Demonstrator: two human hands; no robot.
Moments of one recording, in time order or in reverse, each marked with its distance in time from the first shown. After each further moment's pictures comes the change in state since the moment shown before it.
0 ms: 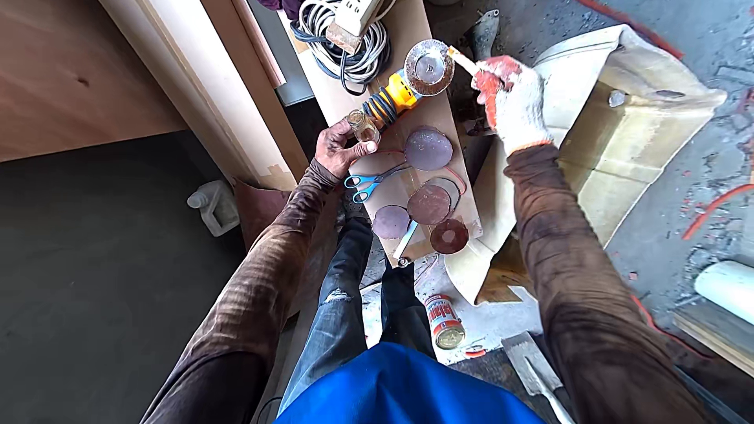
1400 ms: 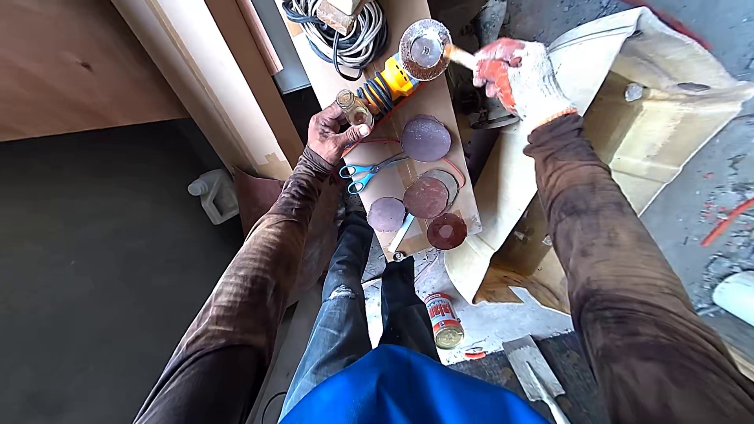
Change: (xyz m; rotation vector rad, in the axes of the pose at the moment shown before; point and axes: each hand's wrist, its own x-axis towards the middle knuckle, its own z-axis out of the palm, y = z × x) left_hand -0.001 -0.003 0.004 0.025 0.056 0.026; right_hand 0.016 0.020 -0.015 0.181 -0.250 0.068
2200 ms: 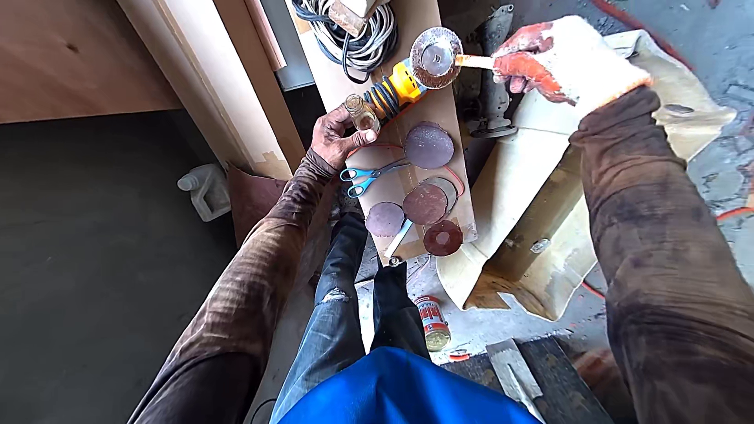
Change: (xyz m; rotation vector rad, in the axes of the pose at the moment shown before) left_hand 0.000 0.000 0.002 -0.018 0.001 0.001; right_hand 0.017 -0.048 -0.050 -0.264 -0.239 -0.002
